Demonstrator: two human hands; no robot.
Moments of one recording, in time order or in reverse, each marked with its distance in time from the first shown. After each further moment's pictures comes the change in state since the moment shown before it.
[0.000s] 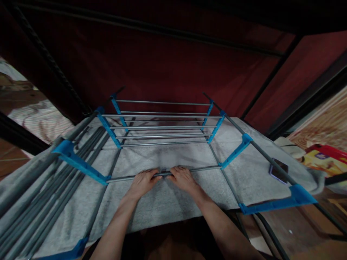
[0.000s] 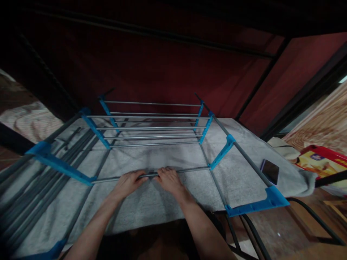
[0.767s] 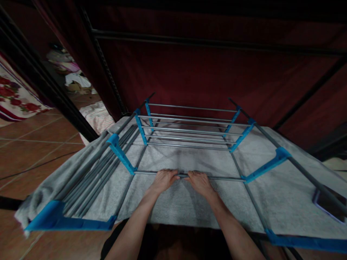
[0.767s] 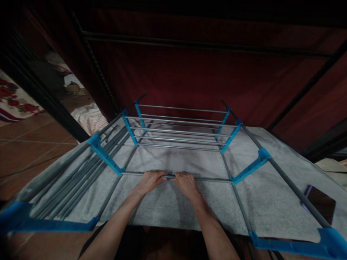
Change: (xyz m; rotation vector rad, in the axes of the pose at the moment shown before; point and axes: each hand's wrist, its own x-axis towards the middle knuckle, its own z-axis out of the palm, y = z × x) left_hand -0.003 0.006 0.001 0.035 -0.010 0.004; right_hand 0.005 -0.004 -0.004 -0.063 -0.116 0.009
